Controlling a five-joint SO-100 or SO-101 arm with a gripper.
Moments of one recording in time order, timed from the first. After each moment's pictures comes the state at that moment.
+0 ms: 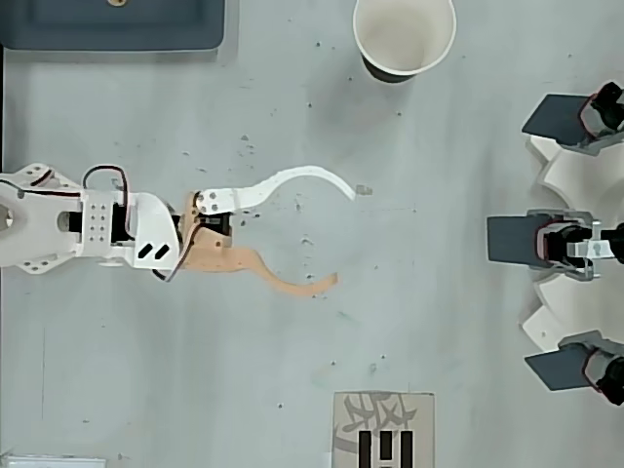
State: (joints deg) arm -1.4 112.0 168.7 -66.9 -89.0
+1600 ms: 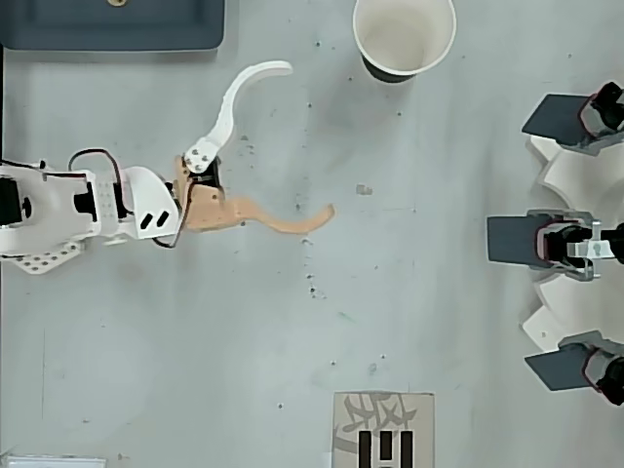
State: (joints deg) arm -14.1 95.3 168.4 -79.9 -93.7
